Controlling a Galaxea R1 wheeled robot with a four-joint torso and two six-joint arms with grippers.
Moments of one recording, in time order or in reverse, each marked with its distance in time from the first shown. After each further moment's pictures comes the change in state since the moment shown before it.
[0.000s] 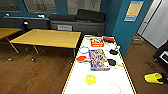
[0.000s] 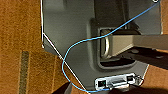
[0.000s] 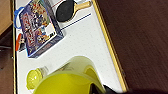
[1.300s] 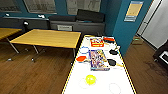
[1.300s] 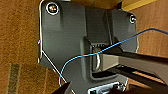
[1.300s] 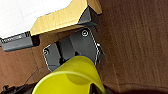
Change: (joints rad) left arm -0.061 -0.380 0.549 -0.001 0.000 0.000; right arm -0.930 -0.174 0.220 0.077 0.447 -0.457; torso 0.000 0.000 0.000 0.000
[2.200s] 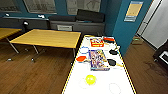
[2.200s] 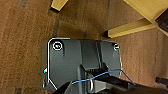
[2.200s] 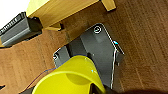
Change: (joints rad) left arm -0.148 -0.522 0.610 -0.010 -0.040 -0.028; right arm -0.398 0.394 -0.176 -0.077 0.546 -0.087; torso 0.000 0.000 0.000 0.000
